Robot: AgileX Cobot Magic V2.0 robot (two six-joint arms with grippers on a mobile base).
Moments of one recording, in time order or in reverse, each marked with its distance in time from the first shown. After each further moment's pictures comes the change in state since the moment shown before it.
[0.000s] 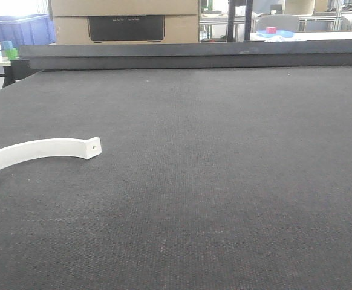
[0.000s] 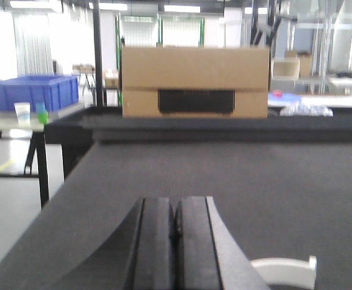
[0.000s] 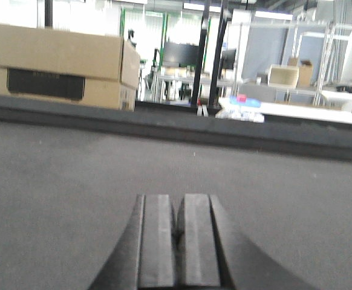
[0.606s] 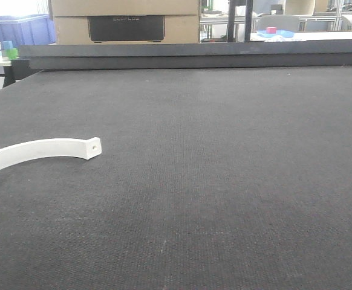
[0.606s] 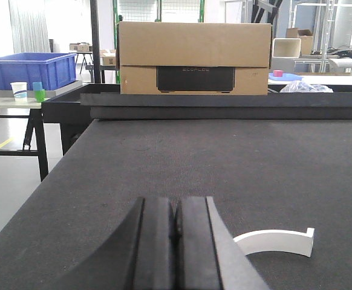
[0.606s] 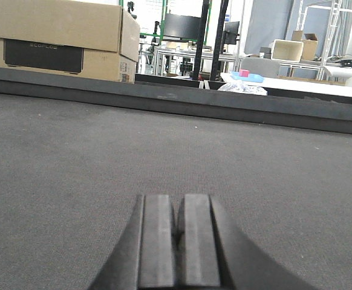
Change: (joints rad) left arm 0.000 0.000 0.000 0.000 0.090 0.000; right arm 0.000 0.000 0.000 0.000 0.095 0.000
